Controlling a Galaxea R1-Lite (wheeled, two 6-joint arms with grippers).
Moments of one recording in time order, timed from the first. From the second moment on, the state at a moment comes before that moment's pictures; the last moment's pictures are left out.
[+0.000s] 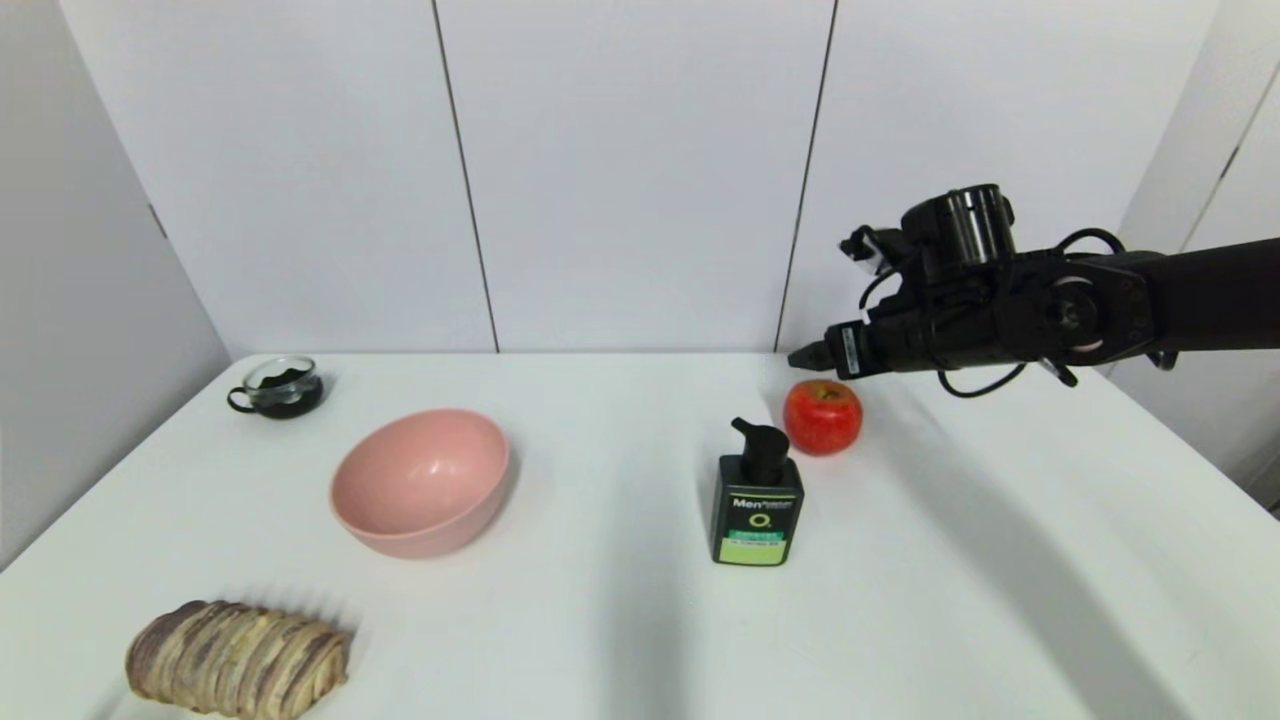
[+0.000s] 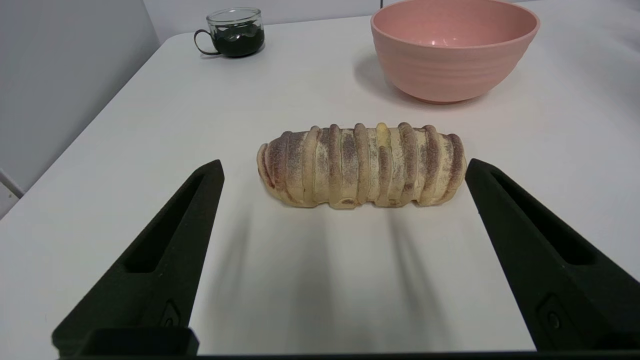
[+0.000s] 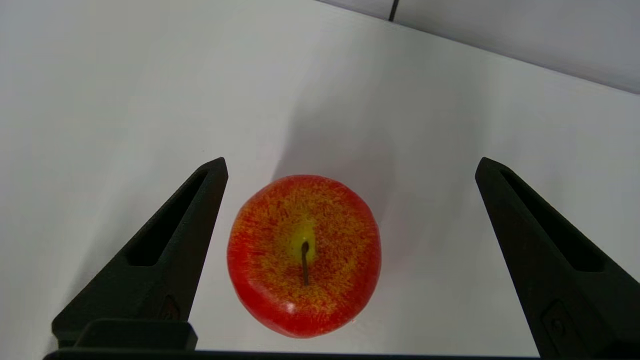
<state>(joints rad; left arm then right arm) 0.00 0.00 0.00 0.00 -0.05 0.10 0.28 1.99 -1.44 0.06 0.02 -0.04</state>
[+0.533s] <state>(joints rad) 0.00 0.00 0.00 0.00 -0.05 0.10 0.28 1.99 -1.36 0.08 0.03 -0.04</state>
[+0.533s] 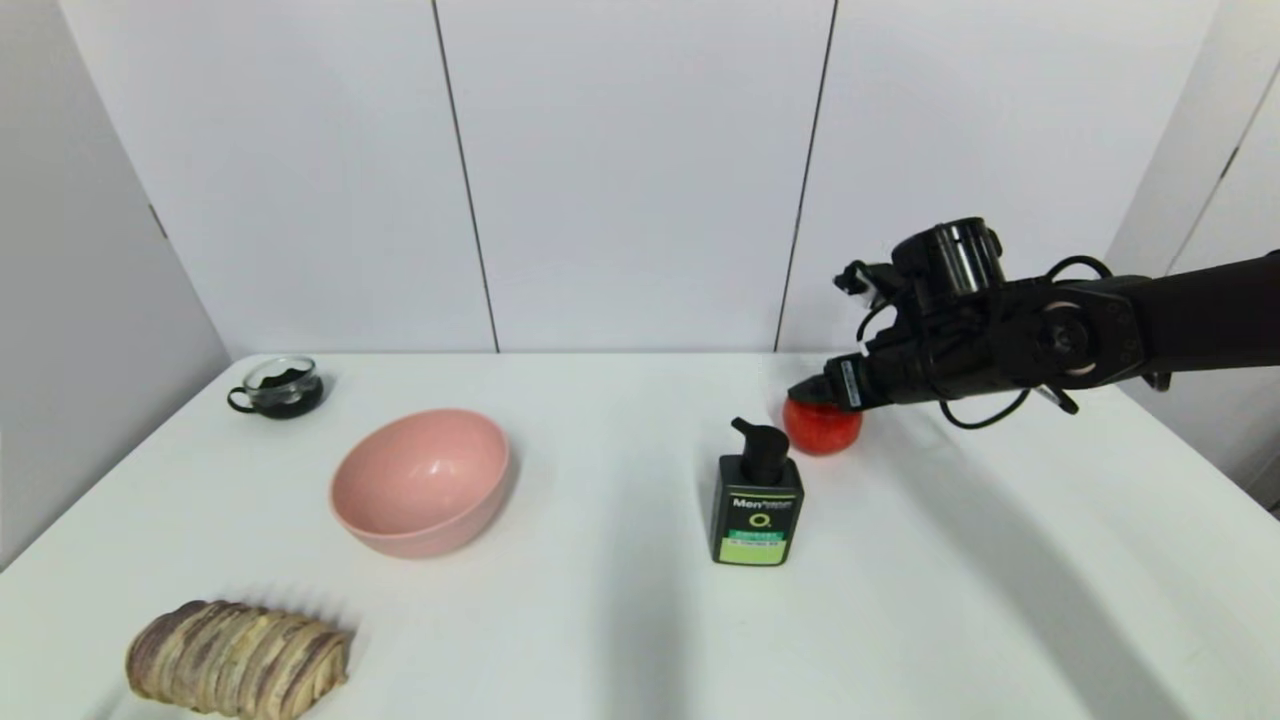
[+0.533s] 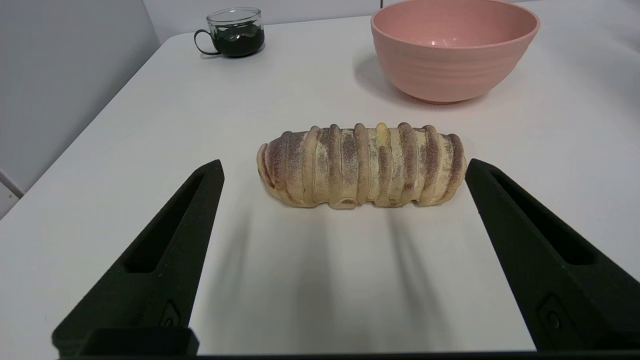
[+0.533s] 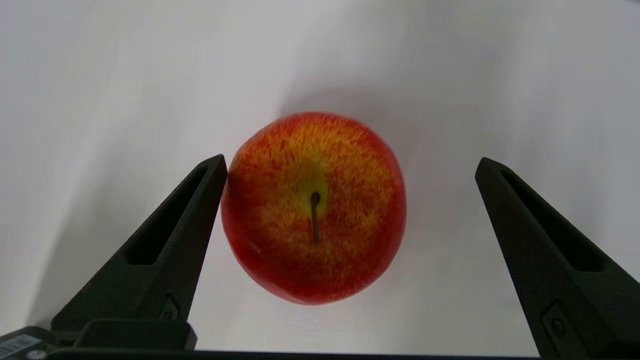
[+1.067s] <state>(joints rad) 0.00 0.00 0.00 0.00 -0.05 0.10 0.29 1.97 -1.28 0.08 0.06 -0.04</state>
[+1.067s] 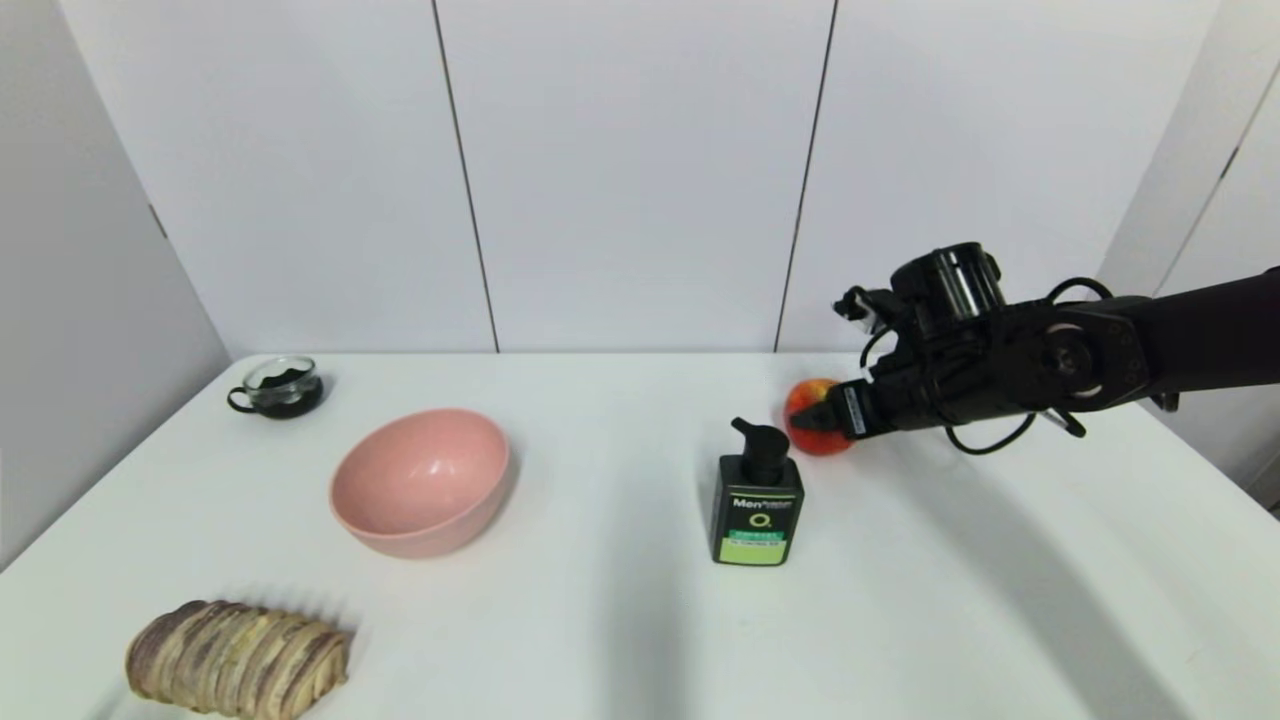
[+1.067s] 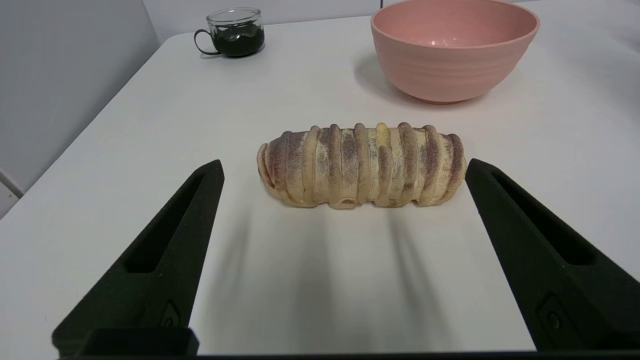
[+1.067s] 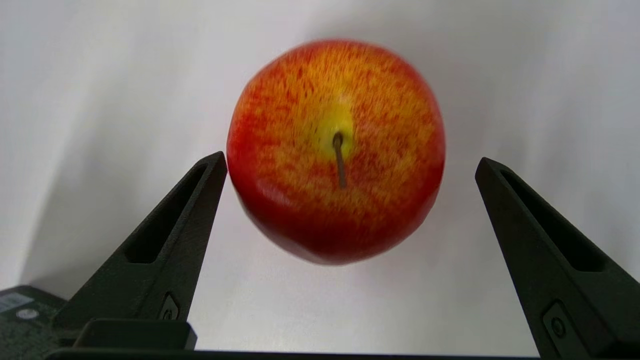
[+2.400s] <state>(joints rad) 0.00 0.00 0.00 0.00 -0.05 0.10 0.27 1.88 -1.24 0.05 0.05 -0.05</state>
